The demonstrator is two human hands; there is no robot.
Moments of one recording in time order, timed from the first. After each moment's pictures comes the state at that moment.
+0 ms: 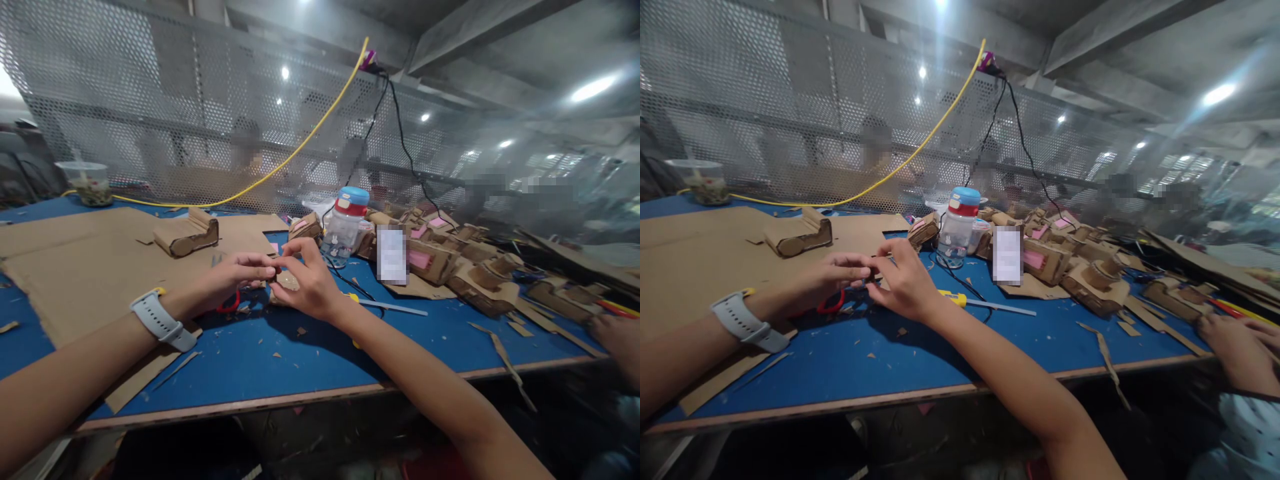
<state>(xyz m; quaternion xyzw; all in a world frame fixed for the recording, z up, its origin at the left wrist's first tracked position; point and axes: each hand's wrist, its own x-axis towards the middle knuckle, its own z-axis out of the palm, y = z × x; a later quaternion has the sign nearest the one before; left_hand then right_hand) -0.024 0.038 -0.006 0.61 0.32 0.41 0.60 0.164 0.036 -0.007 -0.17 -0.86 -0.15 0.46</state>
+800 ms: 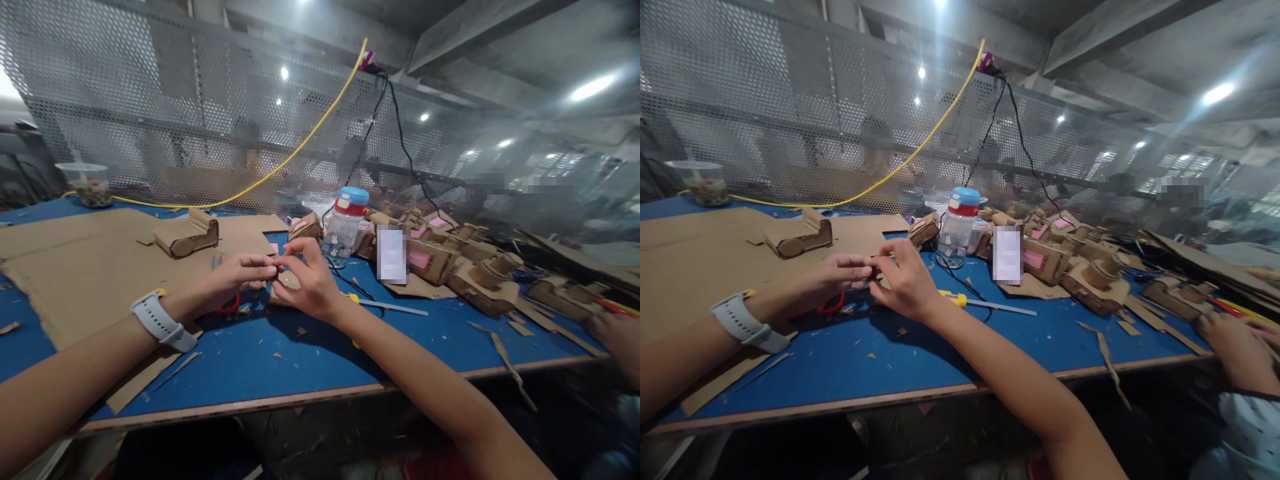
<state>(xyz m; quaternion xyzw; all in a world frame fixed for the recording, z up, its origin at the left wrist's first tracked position) -0.025 0.039 -0.008 0.60 0.35 0.39 0.61 0.163 0.035 -0.007 -0.16 -0.84 -0.18 0.48</state>
